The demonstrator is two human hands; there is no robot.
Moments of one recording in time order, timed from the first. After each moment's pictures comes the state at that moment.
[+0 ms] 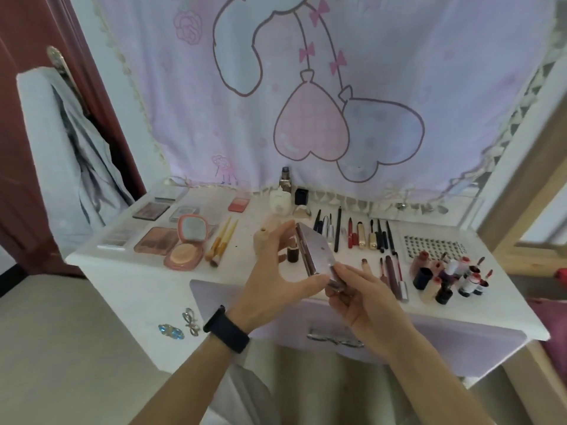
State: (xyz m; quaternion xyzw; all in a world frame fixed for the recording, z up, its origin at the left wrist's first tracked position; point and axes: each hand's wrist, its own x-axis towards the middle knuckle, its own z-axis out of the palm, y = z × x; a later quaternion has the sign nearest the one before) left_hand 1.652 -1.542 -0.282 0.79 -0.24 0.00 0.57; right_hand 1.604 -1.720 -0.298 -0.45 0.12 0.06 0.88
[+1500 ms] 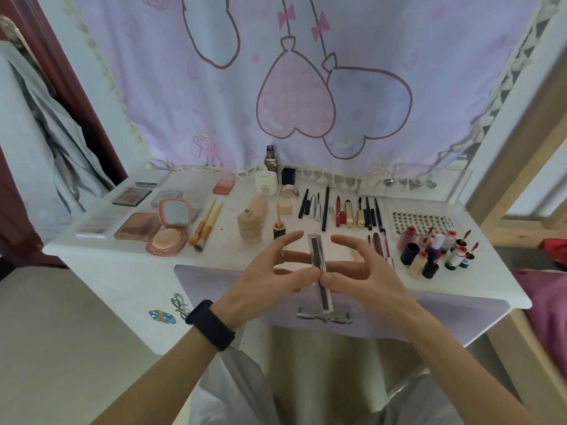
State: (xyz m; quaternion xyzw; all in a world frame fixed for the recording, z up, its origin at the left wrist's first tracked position) left_hand 1.648 -1.550 -0.298 0.75 -0.21 -0.17 0.60; right_hand 1.592 -1.757 -0.313 -0.74 -0.01 0.03 0.67
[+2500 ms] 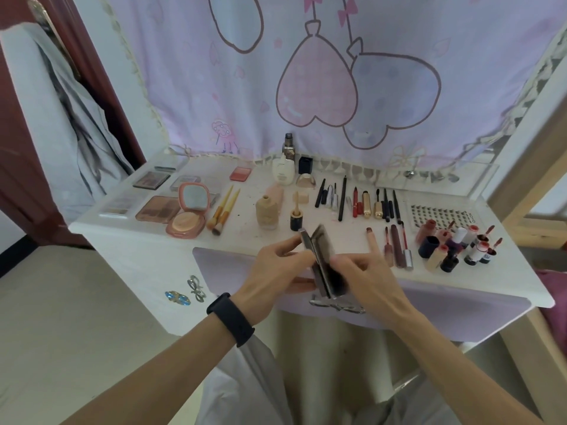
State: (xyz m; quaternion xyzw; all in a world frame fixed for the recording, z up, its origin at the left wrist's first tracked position) left_hand 1.632 -1.544 -0.299 0.65 -0.07 -0.23 0.72; right_hand 1.594 -1.728 -0.323 -0.80 0.00 -0.01 0.60
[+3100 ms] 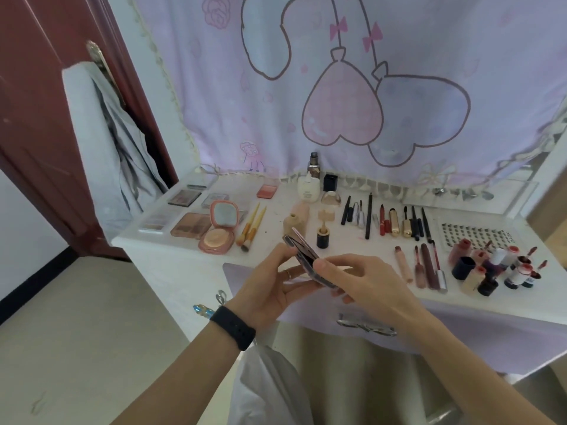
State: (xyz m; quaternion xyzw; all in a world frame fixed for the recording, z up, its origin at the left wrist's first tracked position) left_hand 1.649 -1.501 -0.293 0.47 0.05 -0.28 0.84; right_hand 1.611 -1.688 -0.287 -0.86 -0.01 0.04 0.52
